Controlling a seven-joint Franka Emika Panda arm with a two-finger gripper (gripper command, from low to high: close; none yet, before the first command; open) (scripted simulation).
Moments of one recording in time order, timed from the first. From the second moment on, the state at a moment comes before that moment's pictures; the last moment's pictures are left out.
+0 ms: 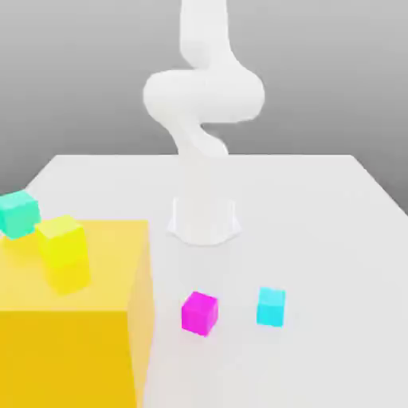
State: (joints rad) arm 0.03 -0.73 -0.04 -2.36 -0.02 2.36 0.70
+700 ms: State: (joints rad) arm 0.26 -0.11 -0.31 -2.92 -0.09 2.86 -0.23
